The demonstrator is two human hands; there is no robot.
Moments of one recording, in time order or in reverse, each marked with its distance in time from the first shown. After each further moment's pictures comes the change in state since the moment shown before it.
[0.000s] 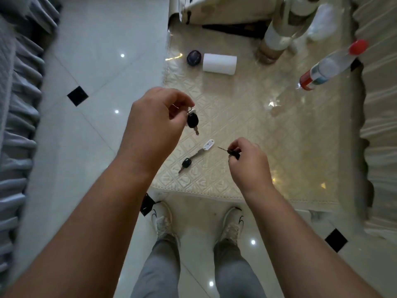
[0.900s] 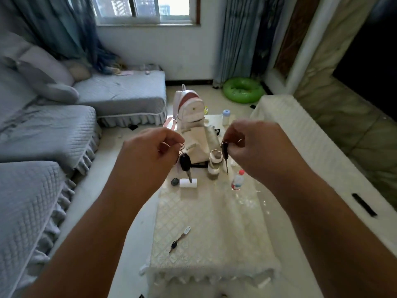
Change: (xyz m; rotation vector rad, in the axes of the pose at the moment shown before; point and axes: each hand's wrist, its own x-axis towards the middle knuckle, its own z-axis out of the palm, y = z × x) left_hand -0.126 0.371 -0.288 0.085 0.208 0.425; right_hand -0.266 -0.255 -0.470 -0.136 0.445 -0.583
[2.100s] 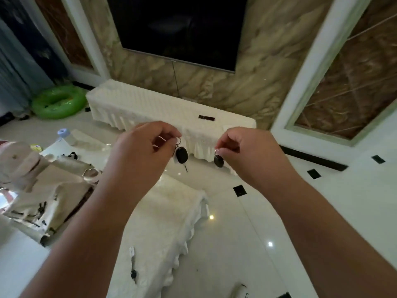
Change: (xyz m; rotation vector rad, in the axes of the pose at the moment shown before) left_hand -0.044 0.131 0.067 -0.442 -0.630 0.674; right_hand -0.239 -0.013 -0.067 -0.090 0.406 0.938
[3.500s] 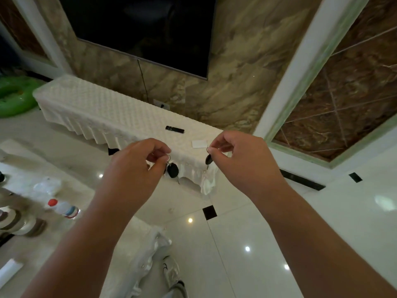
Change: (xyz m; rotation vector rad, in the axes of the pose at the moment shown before) left_hand 0.192 0.054 0.252 0.038 -0.162 -0.082; right_hand 0.212 0.220 -0.095 -0.012 0.087 0.055
